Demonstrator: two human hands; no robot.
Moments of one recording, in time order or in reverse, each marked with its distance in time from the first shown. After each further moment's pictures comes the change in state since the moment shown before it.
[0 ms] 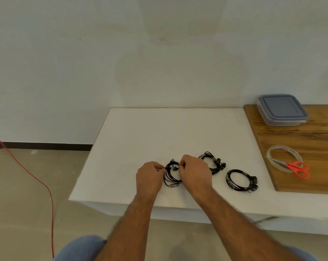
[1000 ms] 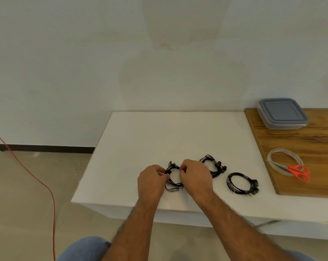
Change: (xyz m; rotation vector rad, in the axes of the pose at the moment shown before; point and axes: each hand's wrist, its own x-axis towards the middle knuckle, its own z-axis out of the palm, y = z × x) left_hand -0.006 0.000 0.002 -0.027 0.010 -0.016; right_hand -0.002 0.002 -0.001 0.040 -0.014 -0.010
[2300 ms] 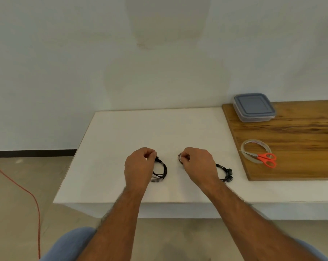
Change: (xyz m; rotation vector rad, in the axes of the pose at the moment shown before) left_hand -0.011 0.040 -0.005 -0.070 0.157 0.186; right_hand -0.011 0.039 -0.062 0.072 0.051 -0.022
